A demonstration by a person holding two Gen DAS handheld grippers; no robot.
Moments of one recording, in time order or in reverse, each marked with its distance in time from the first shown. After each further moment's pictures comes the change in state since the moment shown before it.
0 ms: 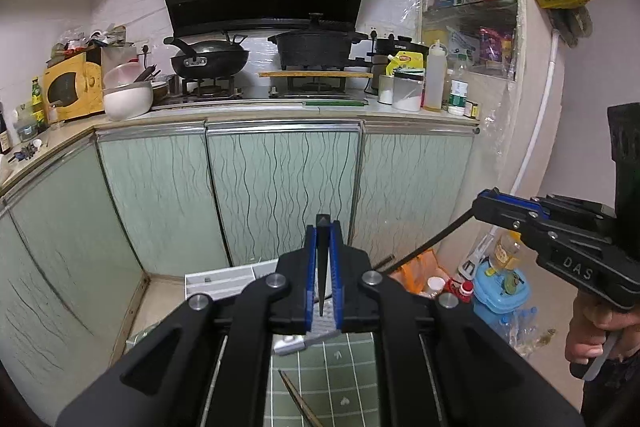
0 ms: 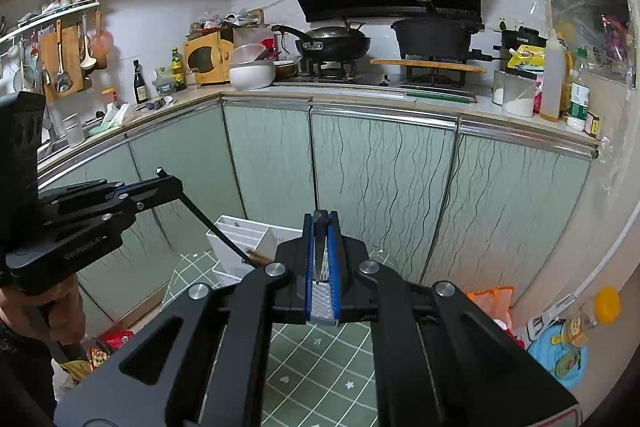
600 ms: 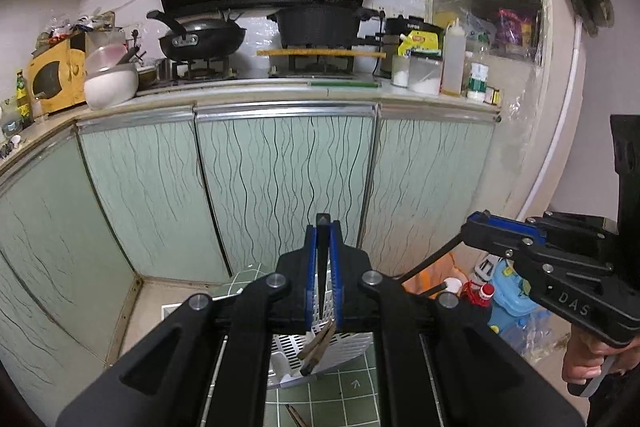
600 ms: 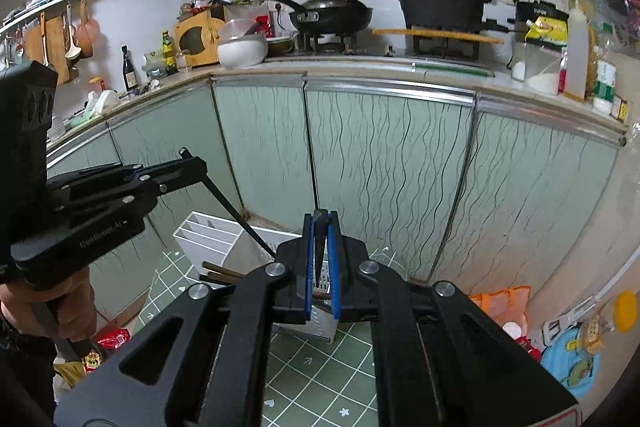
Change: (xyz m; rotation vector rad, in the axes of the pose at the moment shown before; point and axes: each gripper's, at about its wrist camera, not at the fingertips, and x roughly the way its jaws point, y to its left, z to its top) left arm 0.097 0.019 -0.002 0.004 0.049 -0.008; right arm 0.106 -0.024 -0.012 0.018 0.084 0.024
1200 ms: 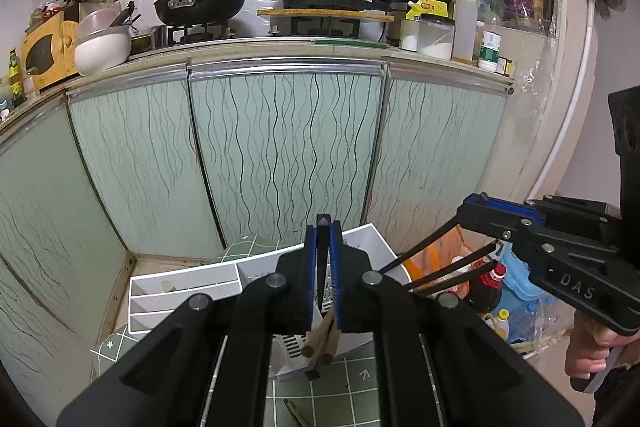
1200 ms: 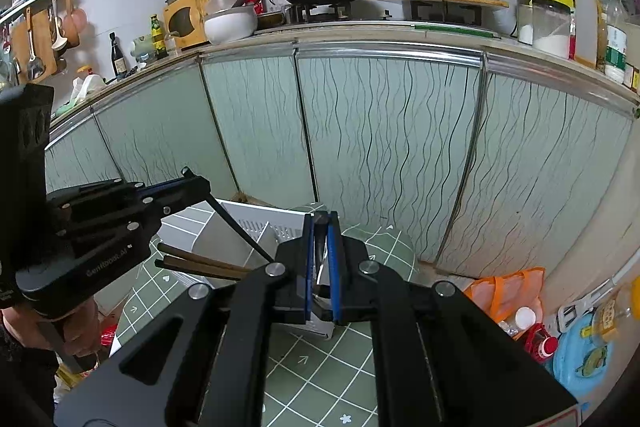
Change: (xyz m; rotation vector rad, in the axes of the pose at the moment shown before) left arm 0.047 0.006 -0.036 -0.015 0.081 0.008; right arm 0.047 -0.011 -0.026 0.030 0.054 0.002
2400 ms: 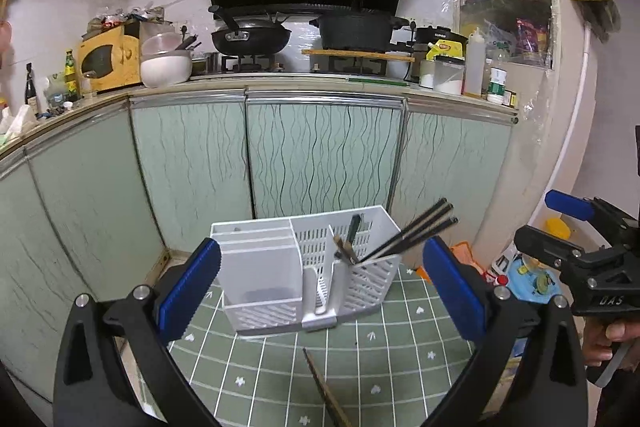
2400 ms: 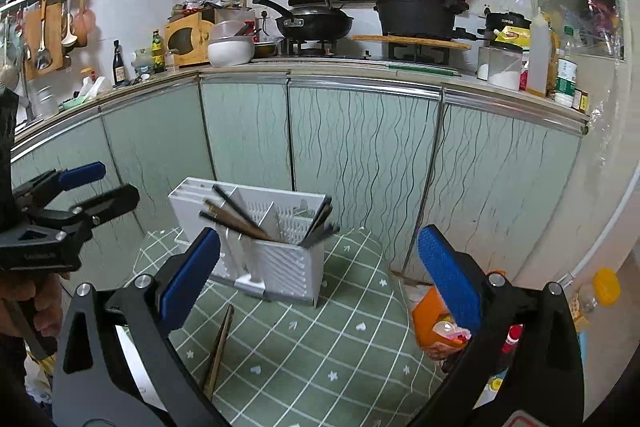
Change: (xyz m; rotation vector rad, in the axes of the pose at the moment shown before) left arm -0.128 -0.004 -0.056 -0.055 -0.130 0.126; right arm -0.117 0.035 -0.061 -0.060 -0.132 -0.110
